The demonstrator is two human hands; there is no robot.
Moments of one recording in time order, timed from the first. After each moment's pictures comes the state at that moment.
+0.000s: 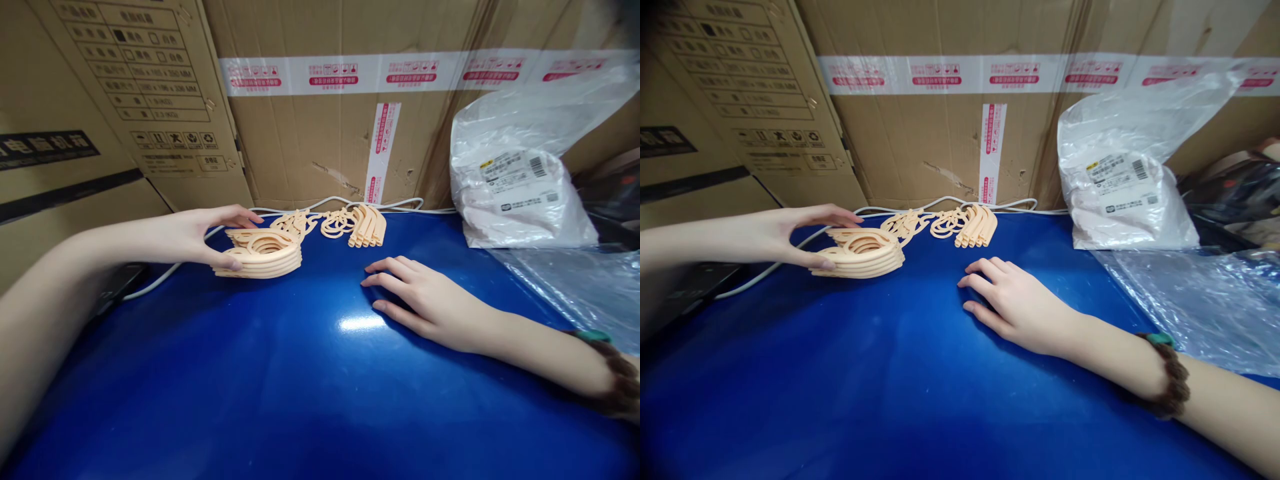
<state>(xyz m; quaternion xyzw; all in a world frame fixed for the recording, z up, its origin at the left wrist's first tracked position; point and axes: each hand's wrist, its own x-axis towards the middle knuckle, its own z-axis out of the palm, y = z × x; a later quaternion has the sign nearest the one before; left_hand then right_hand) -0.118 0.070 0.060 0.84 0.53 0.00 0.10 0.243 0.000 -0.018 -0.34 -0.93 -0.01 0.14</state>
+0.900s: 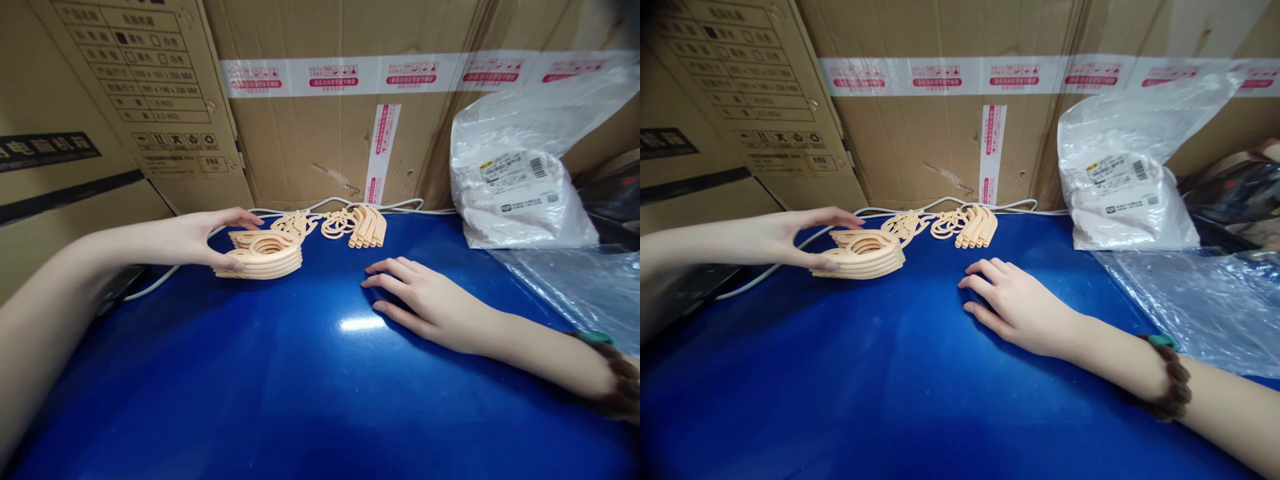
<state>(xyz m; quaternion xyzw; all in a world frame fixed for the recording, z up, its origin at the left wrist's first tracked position) -0.115 0.070 0.059 0.83 0.54 0.00 0.11 0.243 0.000 -0.018 -0.34 -0.93 -0.01 0.15</state>
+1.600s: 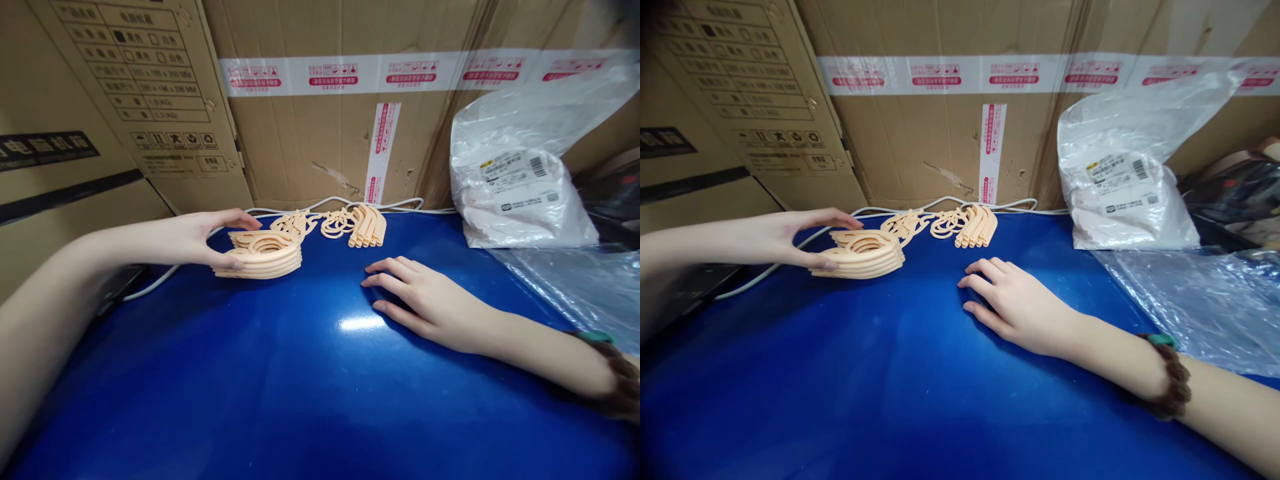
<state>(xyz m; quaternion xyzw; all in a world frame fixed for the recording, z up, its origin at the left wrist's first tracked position) -0.115 0.070 0.059 0.83 0.55 -0.01 0.10 0.243 0.000 -0.018 -0.35 -0.93 -0.02 0.13</state>
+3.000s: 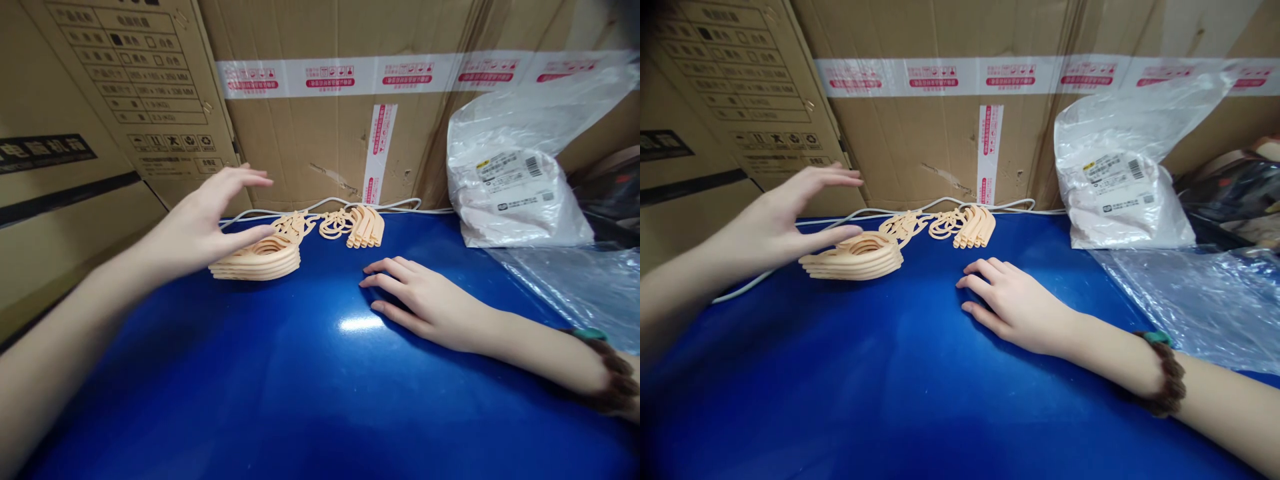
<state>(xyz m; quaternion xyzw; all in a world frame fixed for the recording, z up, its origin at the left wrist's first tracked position) -0.072 0.048 0.056 0.87 0.40 0.26 -0.09 0.243 0.000 -0.020 -0.35 -0.93 -0.02 0.13</state>
